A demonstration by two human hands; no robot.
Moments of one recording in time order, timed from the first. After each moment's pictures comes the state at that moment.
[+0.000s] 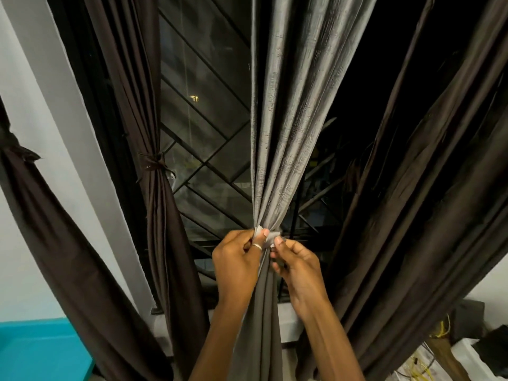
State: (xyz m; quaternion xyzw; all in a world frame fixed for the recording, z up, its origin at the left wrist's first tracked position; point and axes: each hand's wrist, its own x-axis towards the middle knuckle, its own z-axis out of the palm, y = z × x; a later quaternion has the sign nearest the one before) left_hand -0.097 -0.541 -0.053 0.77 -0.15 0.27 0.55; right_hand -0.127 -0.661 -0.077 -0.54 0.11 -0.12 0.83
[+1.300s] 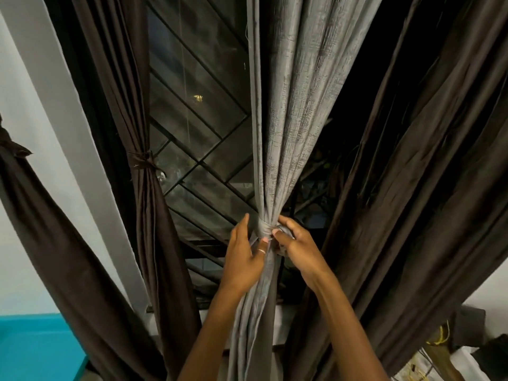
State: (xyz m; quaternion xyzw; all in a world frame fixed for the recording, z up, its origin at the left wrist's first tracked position) left_hand -0.069 -0.571 -0.081 0.81 -0.16 0.05 0.56; right_hand -0.095 -0.714 -0.053 -0.75 0.05 -0.10 0.65
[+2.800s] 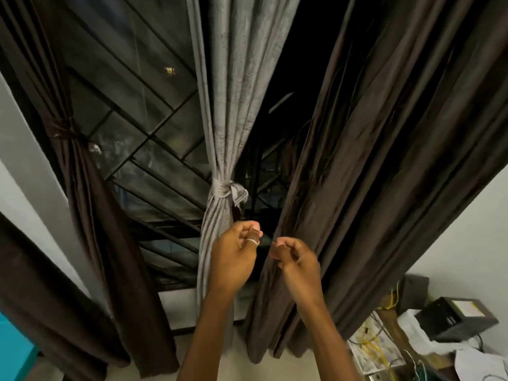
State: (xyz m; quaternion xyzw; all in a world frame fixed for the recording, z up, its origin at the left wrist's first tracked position) left_hand -0.128 -0.641 -0.074 0.74 -0.11 -0.02 0.66; right_hand -0.182 -0.771 -0.111 -0.74 0.20 -0.23 0.60
